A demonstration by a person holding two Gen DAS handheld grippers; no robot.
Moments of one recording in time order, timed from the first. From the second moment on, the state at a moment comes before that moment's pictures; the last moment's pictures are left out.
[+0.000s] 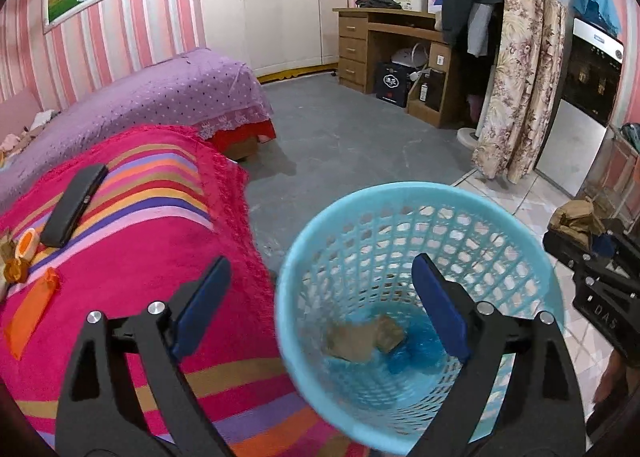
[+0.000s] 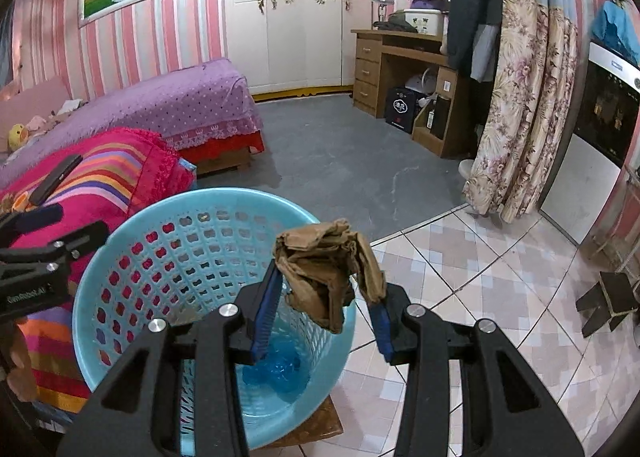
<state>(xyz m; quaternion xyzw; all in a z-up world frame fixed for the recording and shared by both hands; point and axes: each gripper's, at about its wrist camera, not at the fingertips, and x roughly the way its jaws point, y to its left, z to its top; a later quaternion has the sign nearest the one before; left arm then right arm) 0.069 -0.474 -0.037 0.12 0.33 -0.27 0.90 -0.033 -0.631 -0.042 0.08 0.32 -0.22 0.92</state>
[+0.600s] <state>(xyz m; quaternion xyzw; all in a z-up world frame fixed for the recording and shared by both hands) 0.102 -0.366 -0.005 0.09 0.31 -0.19 0.93 0.003 -0.596 -0.040 0.05 0.32 -0.22 0.92</state>
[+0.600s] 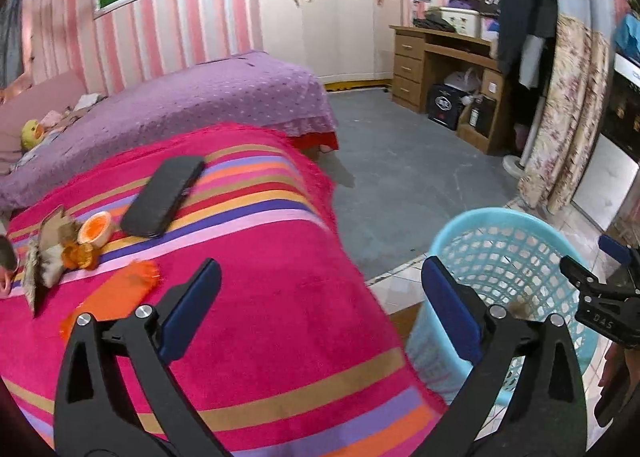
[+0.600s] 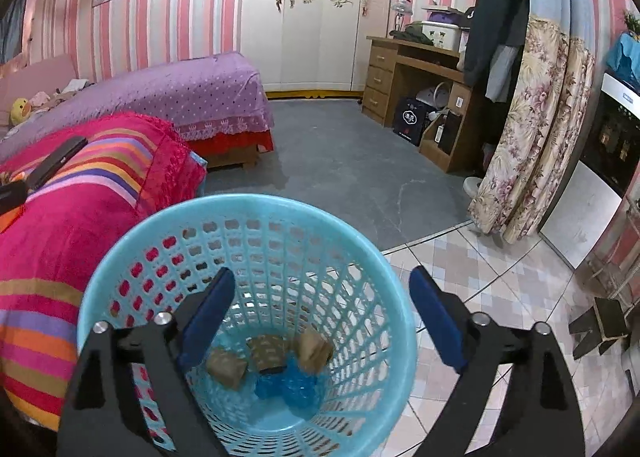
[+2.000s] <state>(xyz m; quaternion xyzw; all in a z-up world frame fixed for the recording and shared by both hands) 0.197 -0.005 -0.047 0.02 0.38 0.02 0.92 0.169 -0.281 -0.030 0.00 0.32 -0.04 0.95</state>
